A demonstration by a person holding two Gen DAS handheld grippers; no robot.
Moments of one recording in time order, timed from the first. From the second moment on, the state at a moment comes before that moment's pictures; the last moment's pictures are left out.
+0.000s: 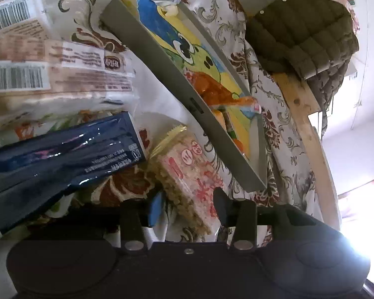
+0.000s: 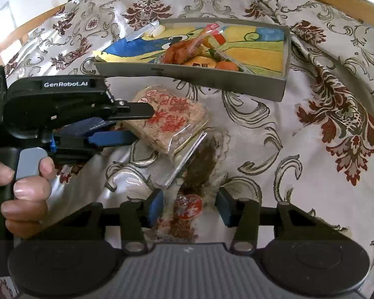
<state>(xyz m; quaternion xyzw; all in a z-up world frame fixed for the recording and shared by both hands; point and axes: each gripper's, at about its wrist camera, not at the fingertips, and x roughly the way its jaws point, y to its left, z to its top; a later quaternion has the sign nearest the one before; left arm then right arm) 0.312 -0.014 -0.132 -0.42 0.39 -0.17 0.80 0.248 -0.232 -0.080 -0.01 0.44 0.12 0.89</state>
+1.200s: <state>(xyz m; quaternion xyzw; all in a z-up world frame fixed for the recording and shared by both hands) 0.355 -0.035 -0.140 -0.46 0.38 -0.22 0.77 0.254 -0.231 -0.076 0.00 0.41 0.14 0.90</state>
